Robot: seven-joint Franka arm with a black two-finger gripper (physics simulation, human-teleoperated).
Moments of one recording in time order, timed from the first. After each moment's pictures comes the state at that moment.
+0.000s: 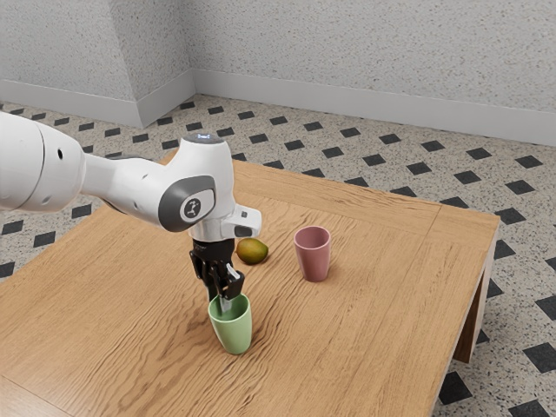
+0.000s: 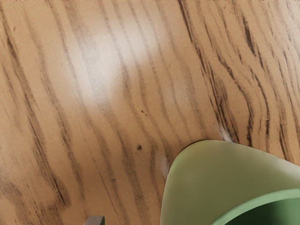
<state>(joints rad) -0.24 0.19 0.09 -2.11 -0.04 2.14 0.17</state>
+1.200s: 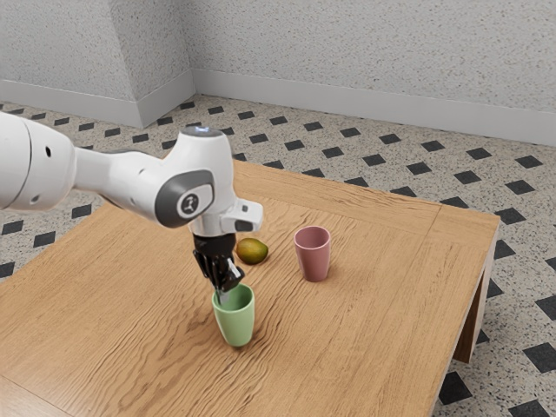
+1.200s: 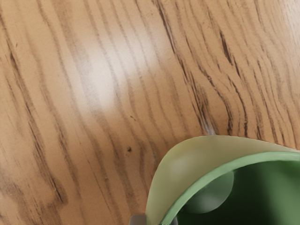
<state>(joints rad) -0.26 0.14 0.09 -2.12 -0.04 2.14 0.17</state>
